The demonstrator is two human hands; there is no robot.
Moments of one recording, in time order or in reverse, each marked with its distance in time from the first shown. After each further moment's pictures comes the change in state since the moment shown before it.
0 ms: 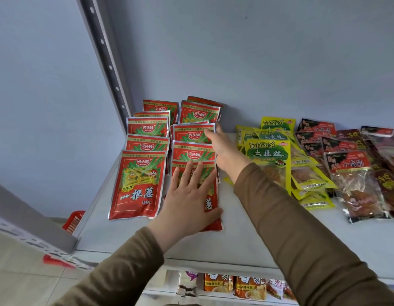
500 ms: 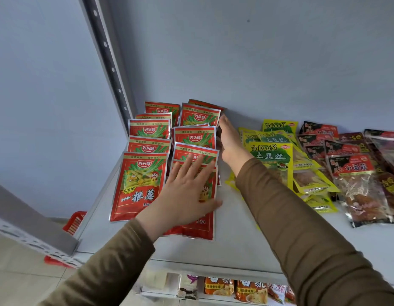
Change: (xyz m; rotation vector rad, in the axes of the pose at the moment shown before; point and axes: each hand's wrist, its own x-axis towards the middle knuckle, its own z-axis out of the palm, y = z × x) left_hand 0.009 -0.015 -0.030 -0.134 -0.023 0.036; right_hand 0.015 -0.014 -0.009 0.003 0.116 -0.079
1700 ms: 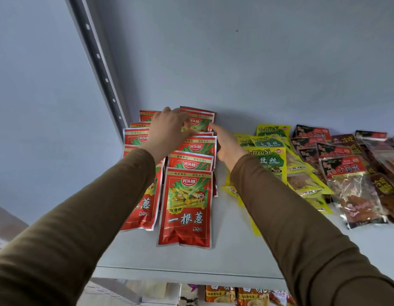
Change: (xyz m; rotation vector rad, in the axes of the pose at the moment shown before) left_hand 0.125 -0.064 -0.072 0.049 0.512 -0.052; right_hand 0.016 -0.009 -0.007 0.080 -0.078 0.198
